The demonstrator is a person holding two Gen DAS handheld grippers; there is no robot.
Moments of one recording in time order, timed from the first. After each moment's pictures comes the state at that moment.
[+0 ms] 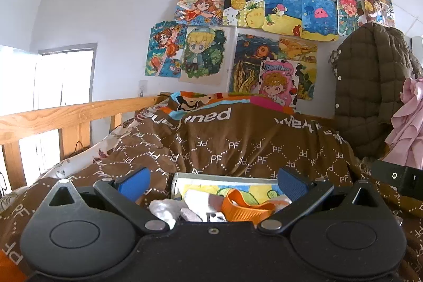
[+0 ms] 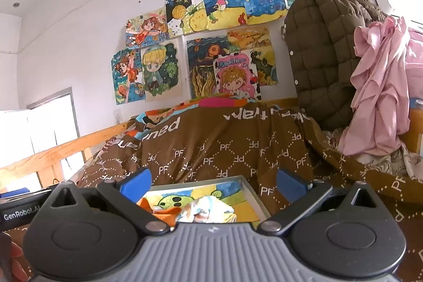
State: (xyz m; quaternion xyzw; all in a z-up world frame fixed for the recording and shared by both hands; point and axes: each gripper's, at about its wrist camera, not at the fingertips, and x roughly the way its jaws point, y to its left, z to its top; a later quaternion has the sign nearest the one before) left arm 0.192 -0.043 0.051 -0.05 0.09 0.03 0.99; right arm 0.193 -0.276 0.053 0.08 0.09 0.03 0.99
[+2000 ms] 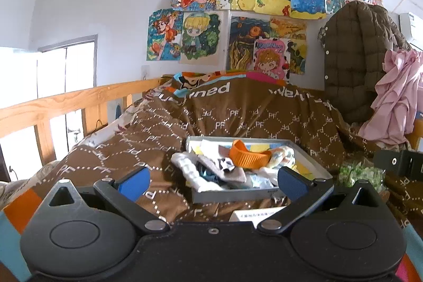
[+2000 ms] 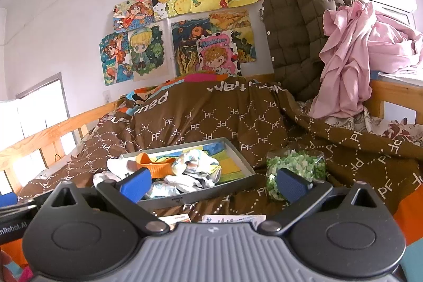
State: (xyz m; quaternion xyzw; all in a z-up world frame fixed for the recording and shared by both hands) left arm 0.084 -0.031 0.030 -0.02 0.13 0.02 0.99; right arm 0.094 -0.269 0.031 0.09 0.13 0.00 0.99
